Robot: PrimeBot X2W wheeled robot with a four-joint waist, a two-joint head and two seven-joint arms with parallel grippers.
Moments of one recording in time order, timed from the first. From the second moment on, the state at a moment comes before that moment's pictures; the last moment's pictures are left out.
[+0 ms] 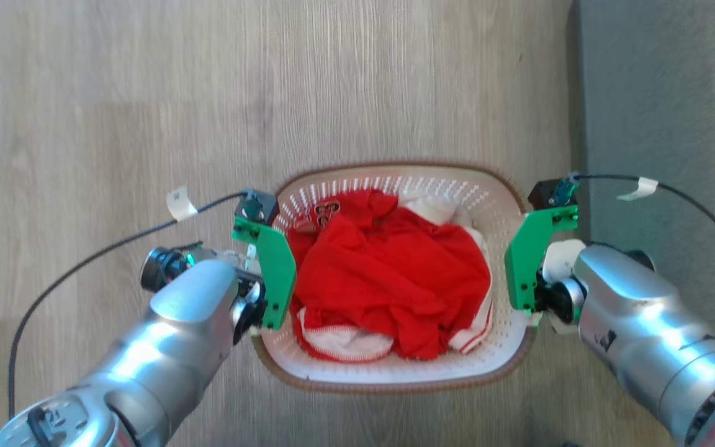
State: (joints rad) left arm -0.87 0.04 -1.27 1.17 -1.00 -0.06 0.28; right arm -0.88 -0.15 1.10 1.18 1.10 0.12 0.30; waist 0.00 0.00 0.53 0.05
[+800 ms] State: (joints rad) left arm -0.72 0.04 -1.27 1.20 -1.01 -0.10 0.40; right arm -0.75 -0.11 1.18 1.18 1.21 0.12 0.39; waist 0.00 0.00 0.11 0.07
